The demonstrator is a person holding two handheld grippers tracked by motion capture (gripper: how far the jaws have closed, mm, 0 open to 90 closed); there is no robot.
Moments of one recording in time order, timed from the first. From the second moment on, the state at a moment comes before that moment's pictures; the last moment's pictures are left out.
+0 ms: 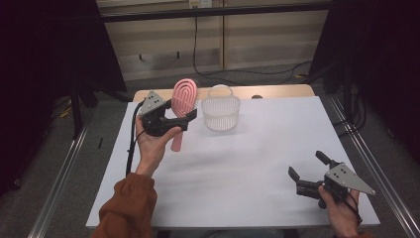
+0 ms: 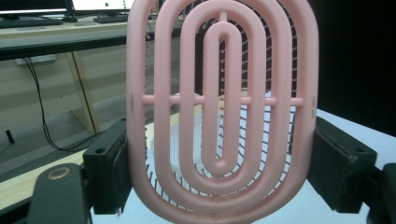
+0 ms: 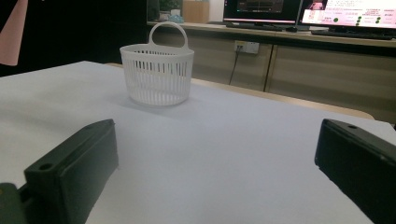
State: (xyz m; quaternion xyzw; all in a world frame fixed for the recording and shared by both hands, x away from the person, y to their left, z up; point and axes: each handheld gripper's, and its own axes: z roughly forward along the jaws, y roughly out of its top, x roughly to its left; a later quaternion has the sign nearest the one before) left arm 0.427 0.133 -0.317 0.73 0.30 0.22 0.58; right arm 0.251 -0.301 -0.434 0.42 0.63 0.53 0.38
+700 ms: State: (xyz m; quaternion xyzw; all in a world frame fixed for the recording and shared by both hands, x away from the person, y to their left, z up) left arm 0.452 0.111 -0.309 0.72 0.29 0.22 0.59; right arm 0.251 -0.301 -0.433 0.42 0.63 0.53 0.38
